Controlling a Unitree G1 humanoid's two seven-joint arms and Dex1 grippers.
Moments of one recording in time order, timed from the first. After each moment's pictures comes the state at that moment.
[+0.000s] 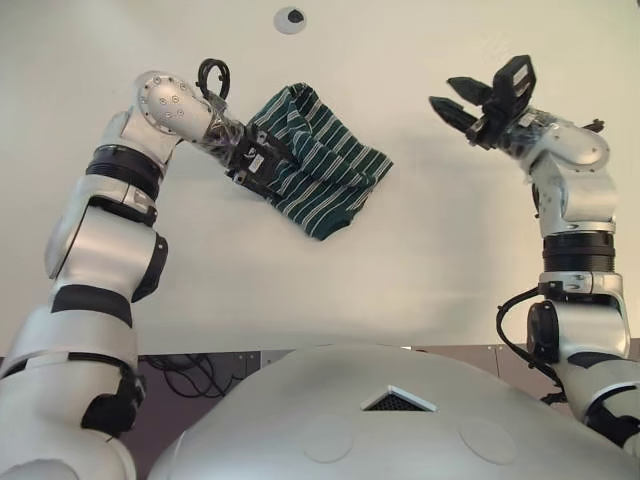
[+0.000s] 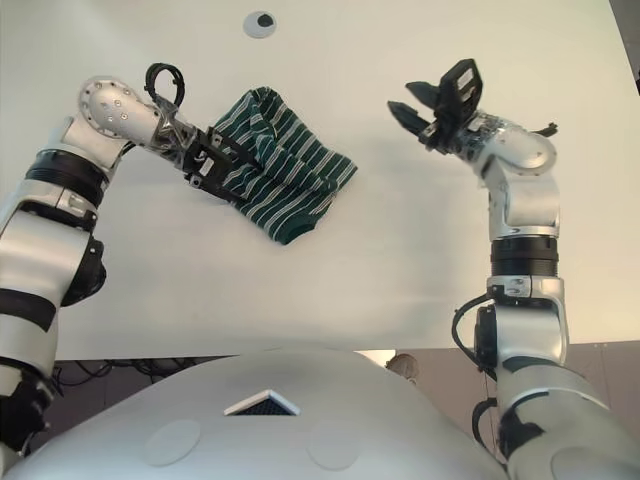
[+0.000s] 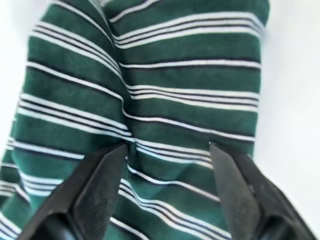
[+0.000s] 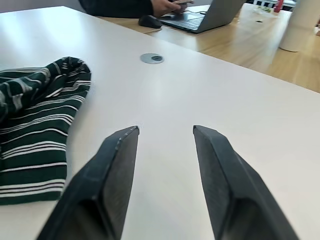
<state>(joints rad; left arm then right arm) -0.82 0.49 -0.49 1.10 0.06 -0.85 -1.51 -0.32 -0.44 -0.01 0.24 0.20 0.21 0.84</state>
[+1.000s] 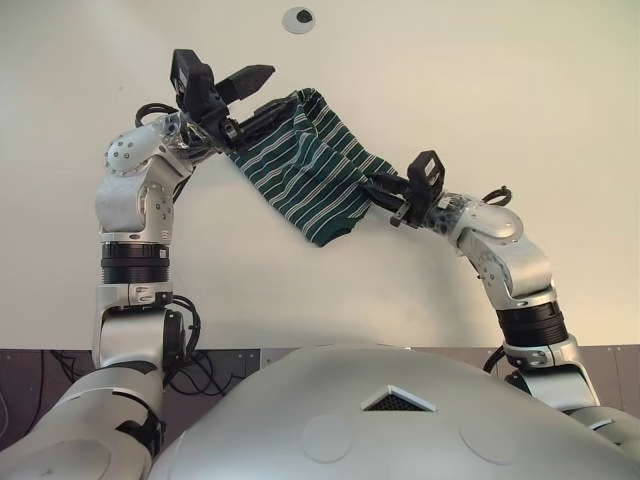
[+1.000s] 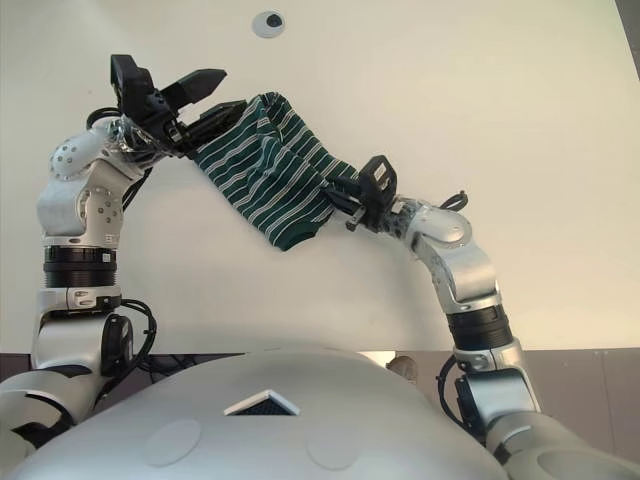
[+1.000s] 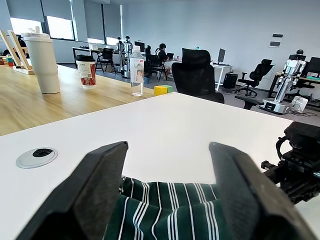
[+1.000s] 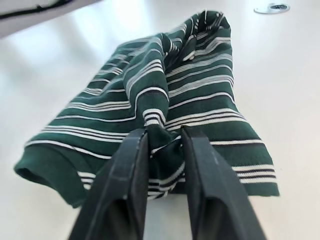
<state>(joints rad) -0.29 0.41 0.05 0.18 -0.48 0.21 -0.99 0.00 -0.35 0.22 -0.14 0.32 0.41 0.68</state>
